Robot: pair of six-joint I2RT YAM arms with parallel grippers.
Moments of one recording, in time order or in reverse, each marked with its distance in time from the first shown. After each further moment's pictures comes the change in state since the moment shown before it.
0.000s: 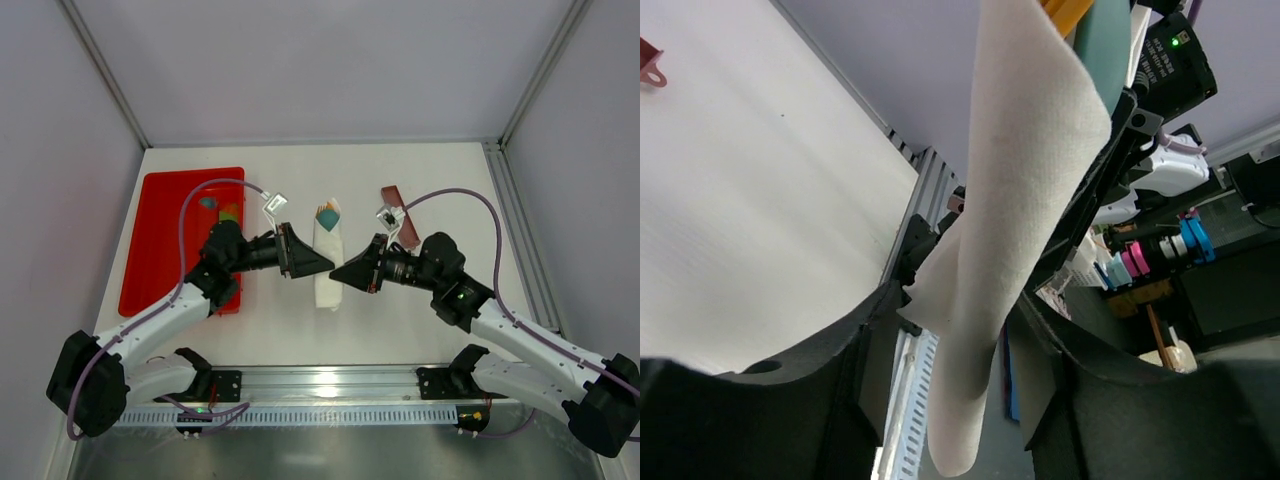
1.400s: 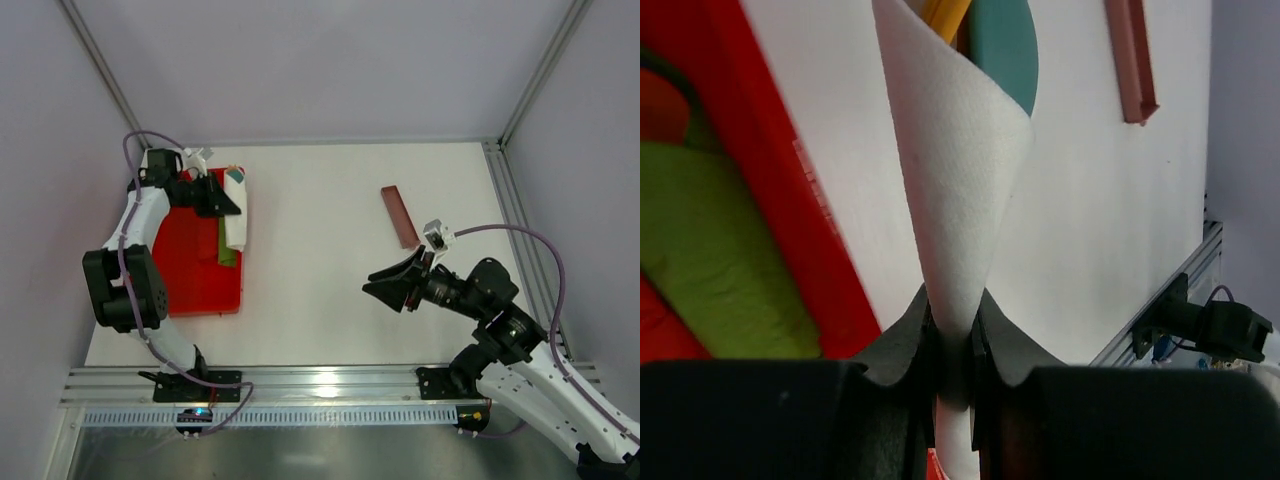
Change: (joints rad) left arm 0.682 0.557 0.730 -1.122 0.026 0.803; right arm -0.043 -0.368 -0.004 -0.328 0.087 -0.109
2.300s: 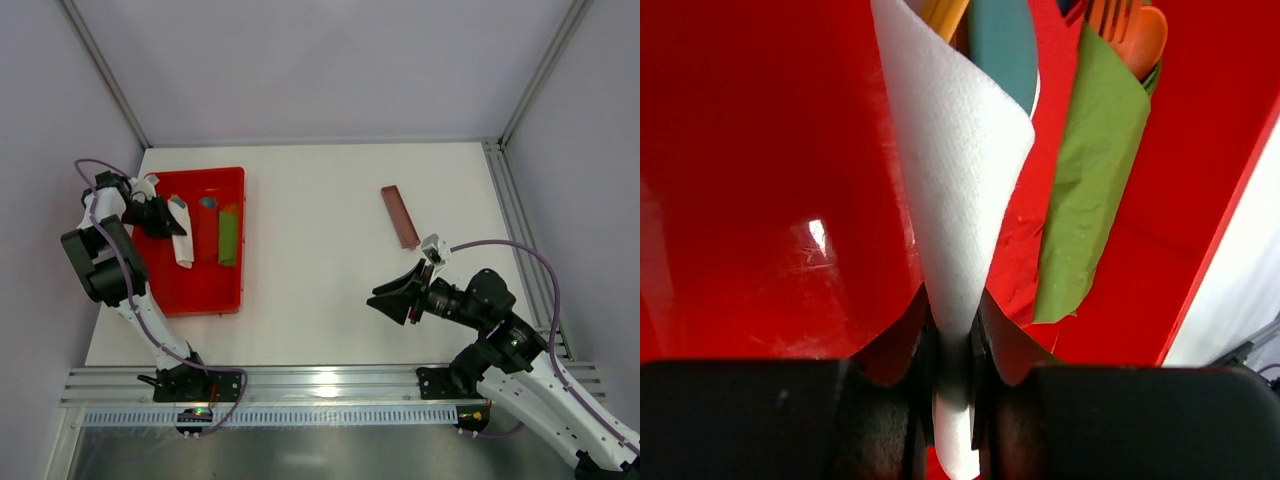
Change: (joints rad) left arm 0.384 0.311 0.140 -0.232 -0.175 0.254; right arm -0.001 -0.129 -0.089 -0.109 -0.016 -0.068
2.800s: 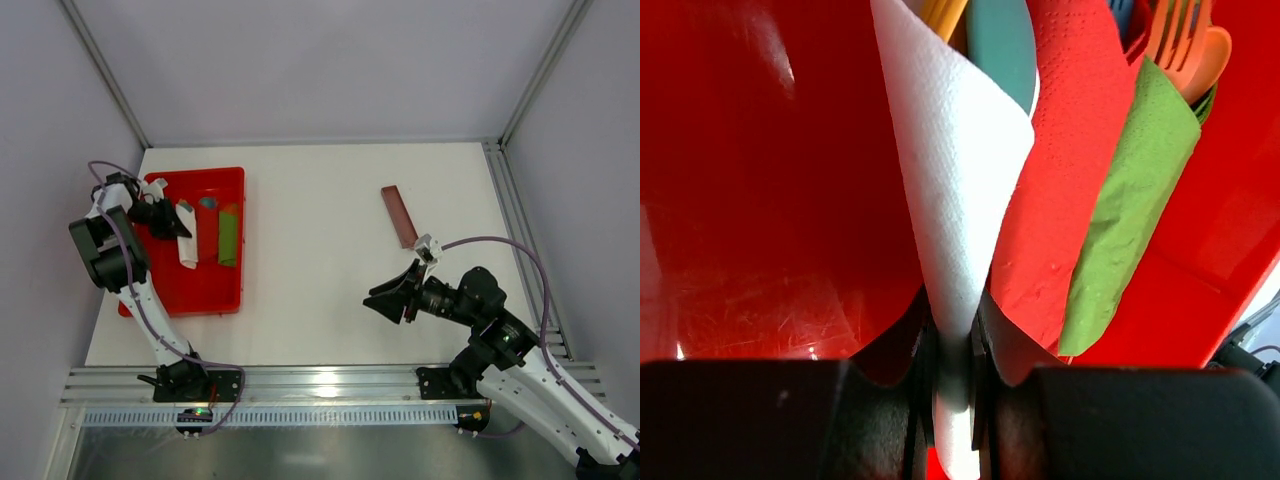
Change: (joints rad) left arm -0.024 0.185 0.132 -0.064 0.000 0.028; right arm 0.000 0.040 -0.028 0.034 -0.003 0.003
